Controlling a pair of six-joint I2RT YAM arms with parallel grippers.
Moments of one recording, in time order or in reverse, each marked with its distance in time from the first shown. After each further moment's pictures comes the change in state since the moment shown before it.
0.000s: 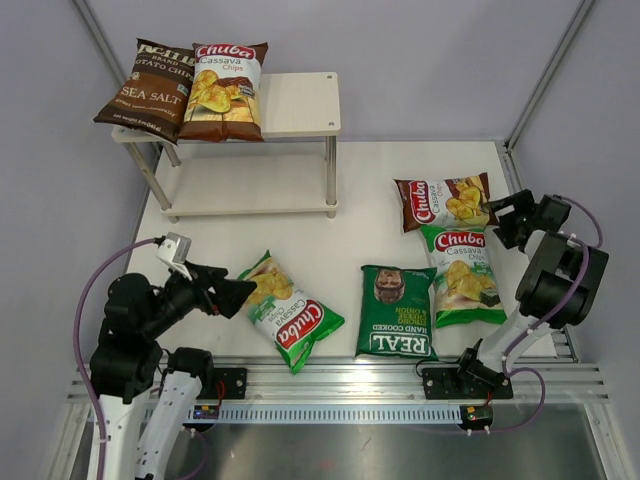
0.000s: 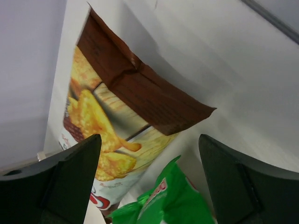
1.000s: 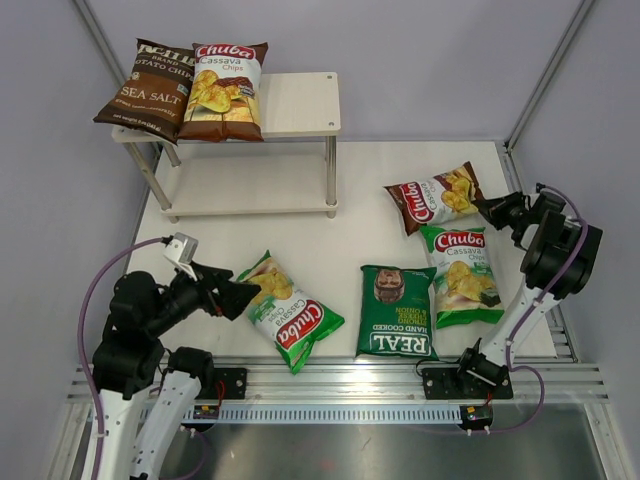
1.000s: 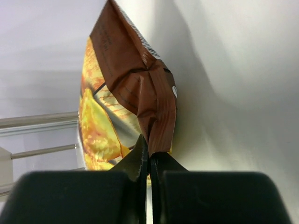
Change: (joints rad) left arm -0.055 0.003 -0.029 0.020 0.001 0.006; right arm -0.021 0.399 0.158 0.346 -0.473 0.079
